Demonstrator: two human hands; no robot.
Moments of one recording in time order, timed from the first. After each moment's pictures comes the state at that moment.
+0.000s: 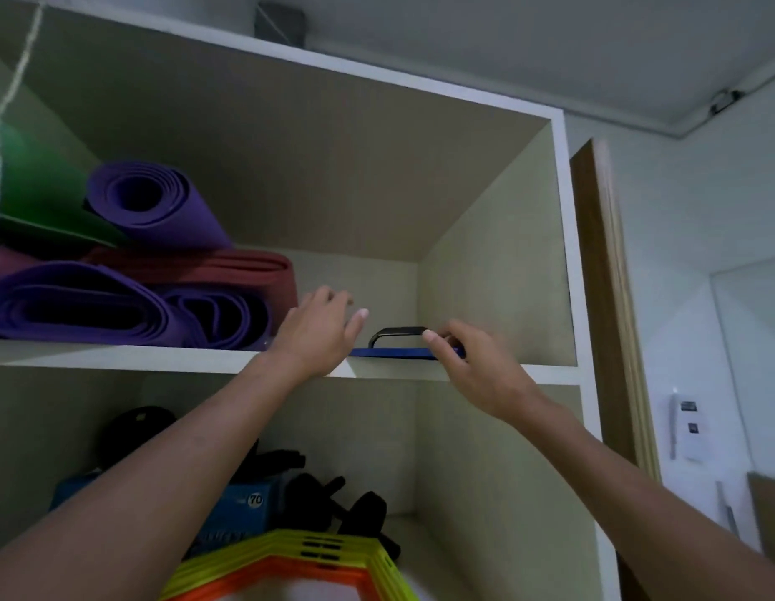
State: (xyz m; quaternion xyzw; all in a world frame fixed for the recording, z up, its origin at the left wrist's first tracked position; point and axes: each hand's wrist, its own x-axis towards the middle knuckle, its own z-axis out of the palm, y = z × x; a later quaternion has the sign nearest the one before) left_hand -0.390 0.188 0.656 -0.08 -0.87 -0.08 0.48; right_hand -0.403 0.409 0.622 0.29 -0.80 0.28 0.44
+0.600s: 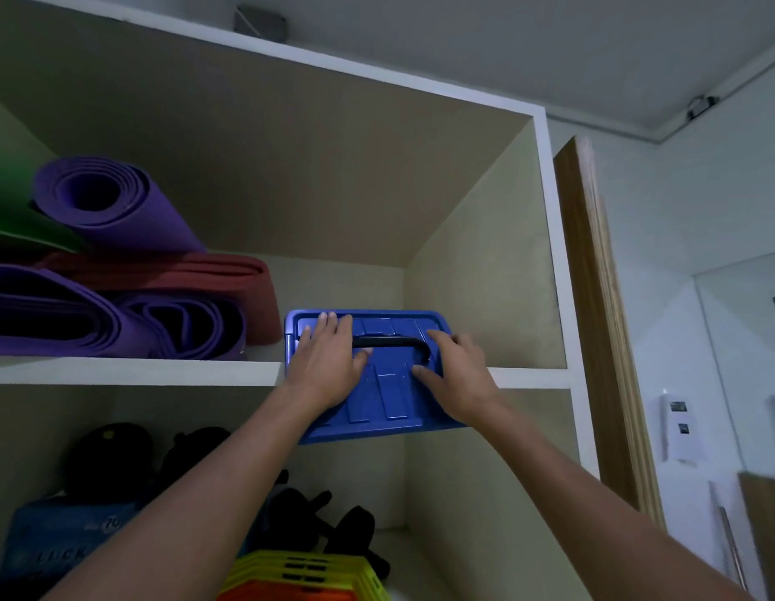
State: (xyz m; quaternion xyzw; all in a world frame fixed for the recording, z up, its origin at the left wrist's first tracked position) left_hand -0.454 0.222 0.638 -0.08 -0.88 -0.09 0.47; right_hand -0.452 0.408 0.620 0.17 -0.86 0.27 0.39
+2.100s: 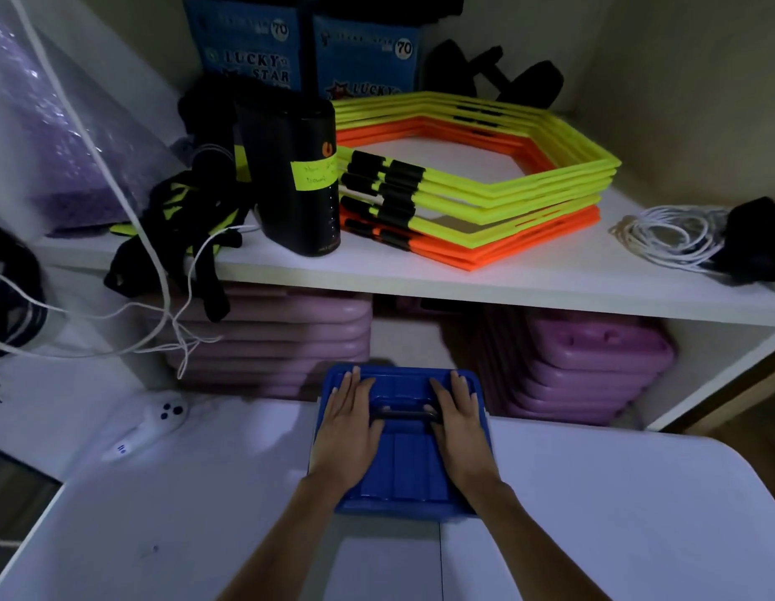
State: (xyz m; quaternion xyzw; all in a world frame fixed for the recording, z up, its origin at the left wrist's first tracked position) left_hand -0.289 0.073 -0.015 0.08 -0.95 -0.28 0.10; right_hand -0.348 0.248 -0.003 0.19 -0.94 0.29 -0.06
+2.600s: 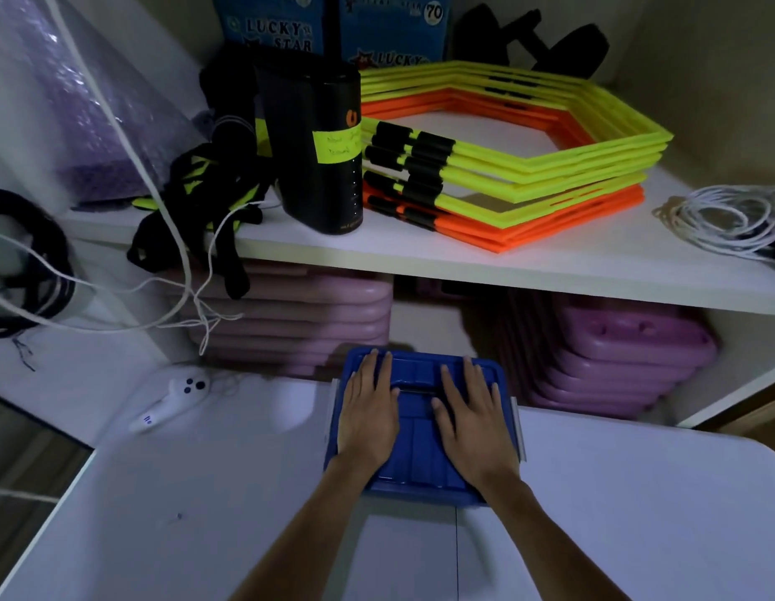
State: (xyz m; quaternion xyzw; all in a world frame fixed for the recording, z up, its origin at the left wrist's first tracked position) left_hand -0.299 0.085 -0.018 0.15 -0.95 -0.25 0.09; right_hand -0.342 0.248 -0.017 0.24 -0.95 0.21 0.00
